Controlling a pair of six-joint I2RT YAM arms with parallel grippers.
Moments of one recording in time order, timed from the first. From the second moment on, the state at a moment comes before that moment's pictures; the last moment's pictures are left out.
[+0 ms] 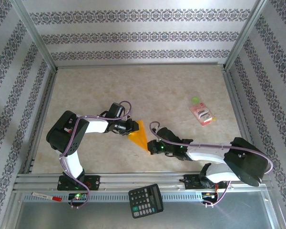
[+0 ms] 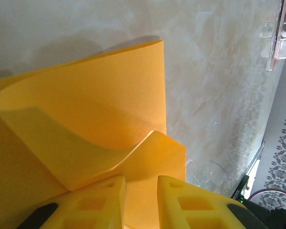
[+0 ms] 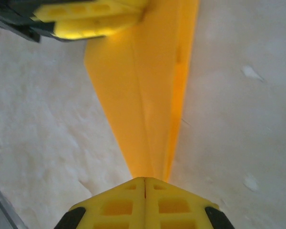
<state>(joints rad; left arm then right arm) -0.47 1.80 0.79 0.07 0.64 -0.80 0.92 1.34 0.43 0.12 -0.14 0.78</state>
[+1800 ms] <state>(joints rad) -0.47 1.79 0.82 0.00 0.62 -0.78 0.86 1.57 0.48 0.29 -0.22 0.78</state>
